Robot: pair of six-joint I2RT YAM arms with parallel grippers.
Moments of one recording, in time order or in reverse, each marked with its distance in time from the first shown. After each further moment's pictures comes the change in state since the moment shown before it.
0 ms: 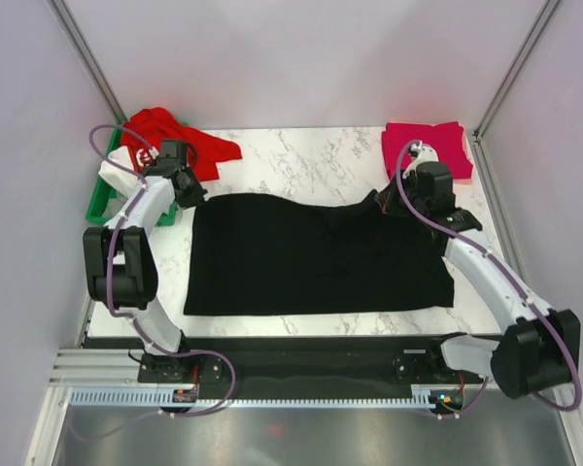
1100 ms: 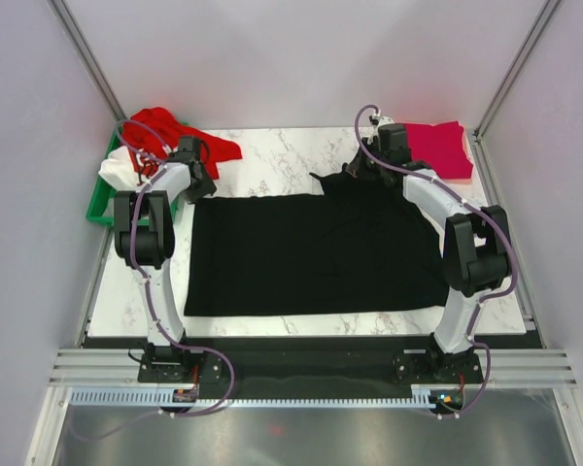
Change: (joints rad) left arm 0.000 0.383 0.234 0.077 -0.102 0.006; right arm 0.008 0.619 0.446 0.094 -0.059 -0.023
